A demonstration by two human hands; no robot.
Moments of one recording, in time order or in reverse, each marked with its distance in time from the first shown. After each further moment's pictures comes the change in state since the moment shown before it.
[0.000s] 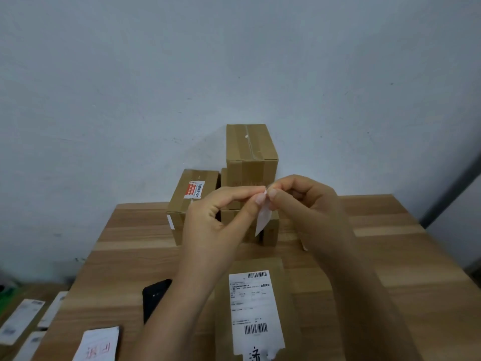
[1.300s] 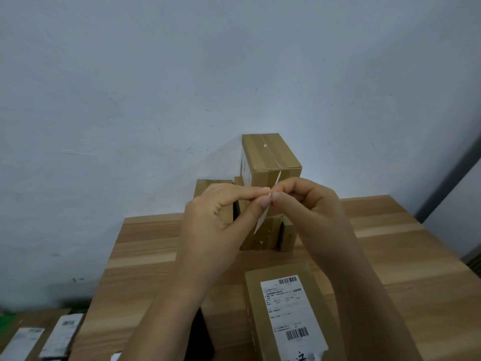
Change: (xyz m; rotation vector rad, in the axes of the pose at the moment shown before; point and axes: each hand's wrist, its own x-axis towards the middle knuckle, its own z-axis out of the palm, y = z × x) left_hand 0.025 -0.004 -0.098 0.150 -0.094 0.175; right_hand 0.008 -0.018 0.089 -0.086 0.079 -0.061
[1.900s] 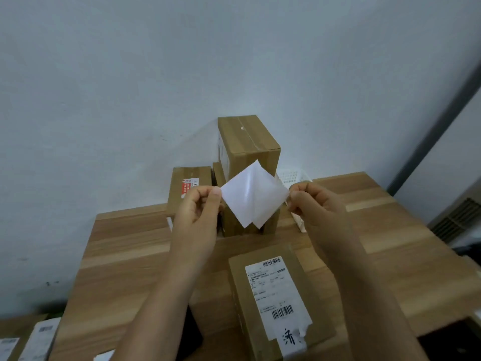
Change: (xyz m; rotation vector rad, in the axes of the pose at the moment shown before) left_hand -0.011 -0.052 0.035 -0.274 0.081 -0.544; right_hand -0.017 0.048 -0.035 0.038 0.165 0.277
